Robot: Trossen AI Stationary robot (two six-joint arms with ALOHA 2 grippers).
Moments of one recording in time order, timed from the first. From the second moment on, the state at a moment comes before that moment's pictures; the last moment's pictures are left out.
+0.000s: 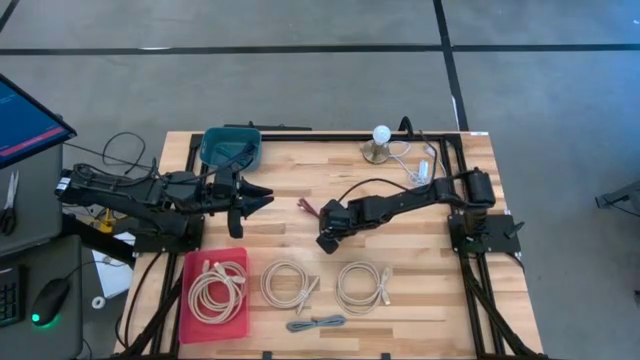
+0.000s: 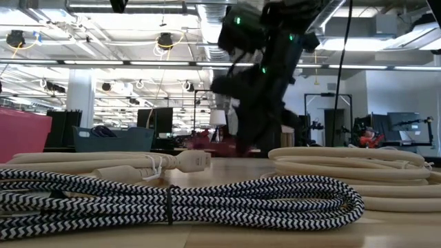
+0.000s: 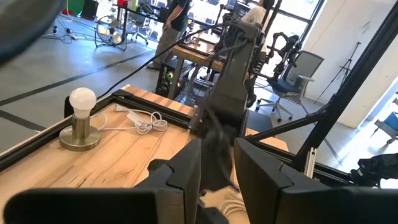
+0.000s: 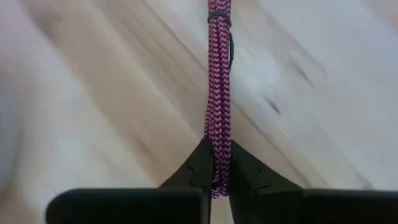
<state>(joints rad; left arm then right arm) -0.21 0.81 0.77 -0.04 -0.35 -0.29 0.04 1.94 1.25 -0.46 0.15 0.75</state>
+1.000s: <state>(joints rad) -0.14 0.82 0.77 -0.02 -0.35 -0.39 0.10 1.45 1.25 -0.24 0.26 0.43</state>
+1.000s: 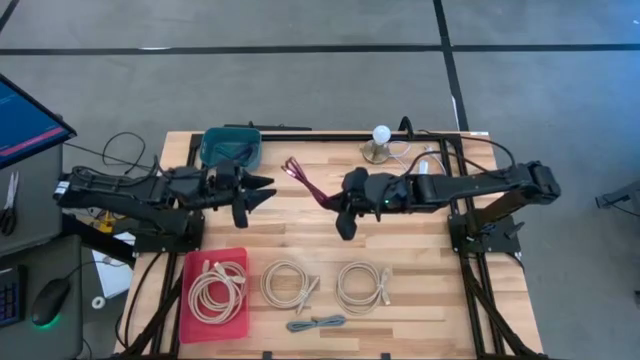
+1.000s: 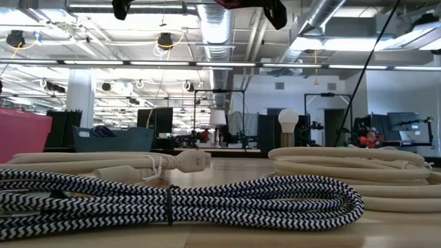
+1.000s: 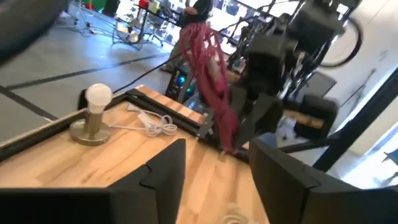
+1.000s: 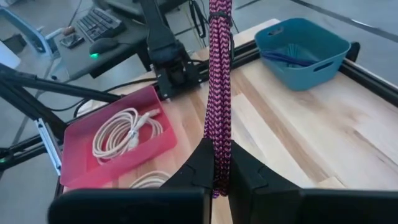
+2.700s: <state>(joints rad) -0.13 0.91 0.77 0.25 -0.23 -0.45 0.13 1.49 1.25 -0.15 0.13 0.42</state>
